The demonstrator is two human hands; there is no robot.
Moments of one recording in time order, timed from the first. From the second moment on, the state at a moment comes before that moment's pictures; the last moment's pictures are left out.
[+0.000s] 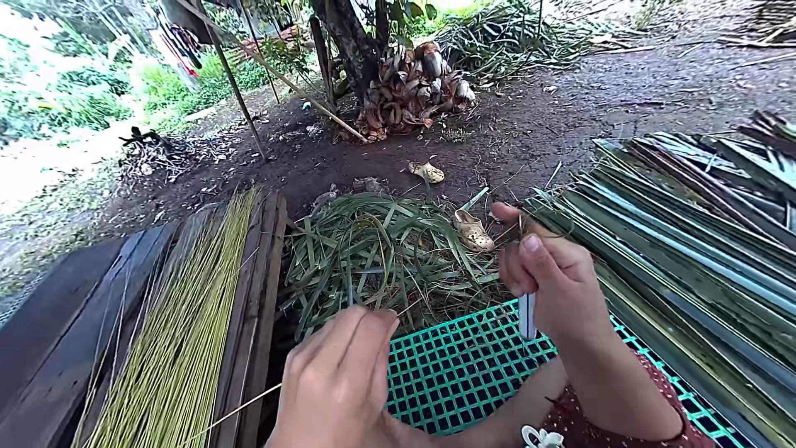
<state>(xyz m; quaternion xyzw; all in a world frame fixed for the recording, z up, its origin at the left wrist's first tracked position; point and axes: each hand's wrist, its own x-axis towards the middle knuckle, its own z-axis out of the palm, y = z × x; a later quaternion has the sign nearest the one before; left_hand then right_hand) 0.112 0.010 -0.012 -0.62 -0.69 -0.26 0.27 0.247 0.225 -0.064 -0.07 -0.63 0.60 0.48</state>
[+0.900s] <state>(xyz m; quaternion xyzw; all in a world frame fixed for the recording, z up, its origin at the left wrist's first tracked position) 0.076 -0.020 -0.015 -0.55 -0.78 -0.24 0.19 0.185 0.204 -0.071 0.04 -0.48 0.86 0.16</state>
